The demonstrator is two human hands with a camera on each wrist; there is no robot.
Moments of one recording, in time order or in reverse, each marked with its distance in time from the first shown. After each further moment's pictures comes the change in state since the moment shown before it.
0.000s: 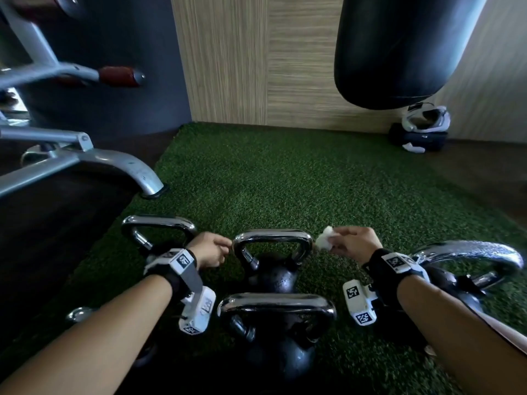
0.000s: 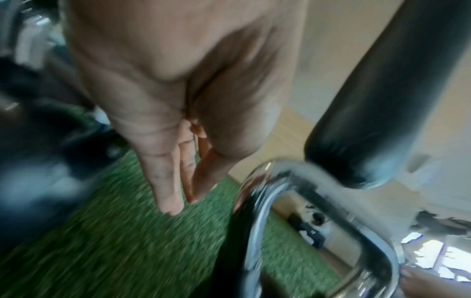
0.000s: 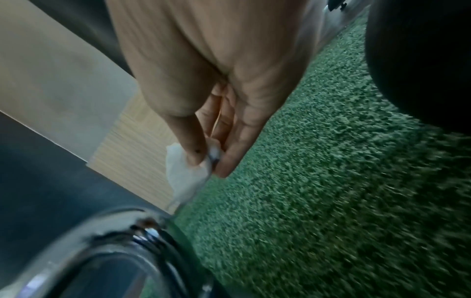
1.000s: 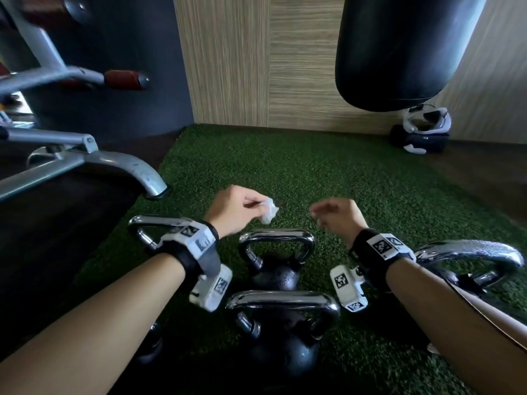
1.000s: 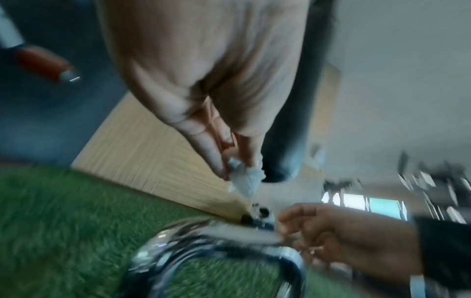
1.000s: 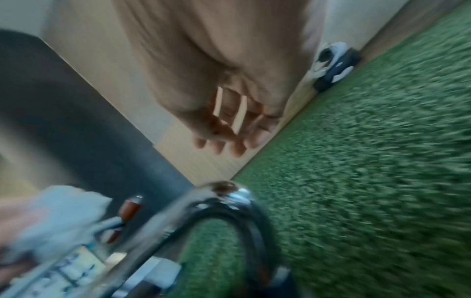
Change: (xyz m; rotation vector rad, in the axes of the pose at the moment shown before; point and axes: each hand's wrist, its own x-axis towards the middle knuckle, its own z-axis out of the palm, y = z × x) left_hand -0.055 0.108 -0.012 0.134 0.233 0.550; right_hand -0.014 -0.052 0.036 -0.172 -0.171 -0.407
